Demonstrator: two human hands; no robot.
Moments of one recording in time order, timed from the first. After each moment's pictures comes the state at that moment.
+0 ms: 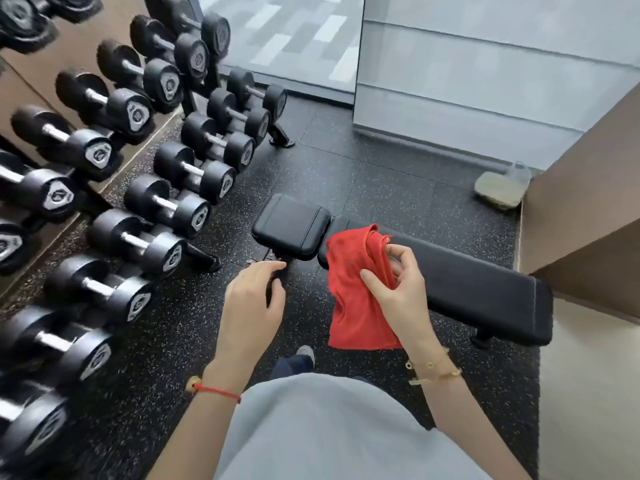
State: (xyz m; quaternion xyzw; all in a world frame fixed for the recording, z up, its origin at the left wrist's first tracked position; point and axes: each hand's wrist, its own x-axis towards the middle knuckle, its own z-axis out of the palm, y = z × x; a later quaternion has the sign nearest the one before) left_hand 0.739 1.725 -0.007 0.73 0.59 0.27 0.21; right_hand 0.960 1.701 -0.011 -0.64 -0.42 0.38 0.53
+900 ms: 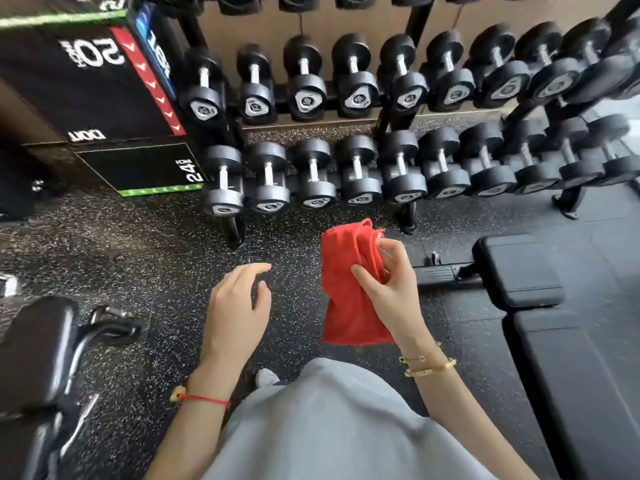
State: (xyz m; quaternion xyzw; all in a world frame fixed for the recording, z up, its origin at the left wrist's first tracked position) left_hand 0.539 1.368 -0.012 0.28 0.91 0.31 0.03; right_hand 0.659 1.566 -0.014 -0.31 -0.70 0.59 0.24
